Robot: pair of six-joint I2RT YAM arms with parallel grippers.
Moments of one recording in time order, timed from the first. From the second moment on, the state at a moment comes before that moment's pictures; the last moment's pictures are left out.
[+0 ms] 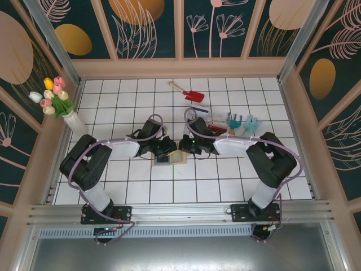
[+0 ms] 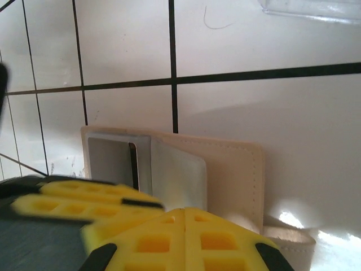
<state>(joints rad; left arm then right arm) -0.58 1.70 0.79 0.02 0.51 -0.99 0.75 1.72 0.91 -0.09 -0.28 0.89</state>
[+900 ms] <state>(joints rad) -0.44 1.49 0.64 -0.16 0.35 -0.89 0.83 1.91 1.10 -0.15 -0.32 0.85</state>
